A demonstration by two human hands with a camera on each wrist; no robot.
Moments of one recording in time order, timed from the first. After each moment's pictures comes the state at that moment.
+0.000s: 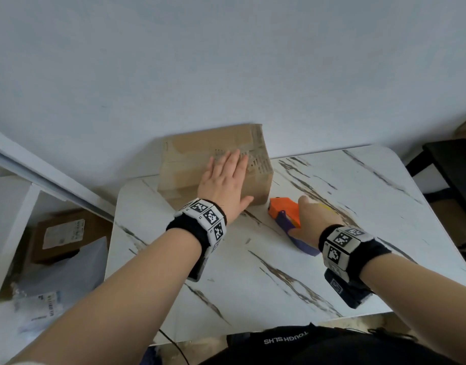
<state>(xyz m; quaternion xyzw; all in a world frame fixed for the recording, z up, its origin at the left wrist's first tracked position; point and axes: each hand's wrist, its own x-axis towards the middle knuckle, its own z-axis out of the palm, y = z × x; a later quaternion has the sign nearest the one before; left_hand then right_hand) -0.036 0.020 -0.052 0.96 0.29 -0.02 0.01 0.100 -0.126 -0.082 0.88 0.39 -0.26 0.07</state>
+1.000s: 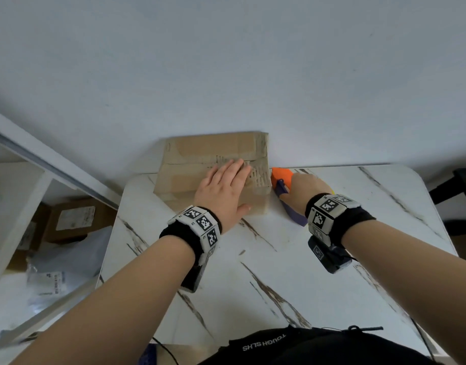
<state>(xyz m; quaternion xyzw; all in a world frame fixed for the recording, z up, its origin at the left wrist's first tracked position) -0.023 0.021 -0.053 0.95 0.32 -0.04 0.03 0.159 -0.047 -0.075 0.85 0.47 -0.22 0.01</state>
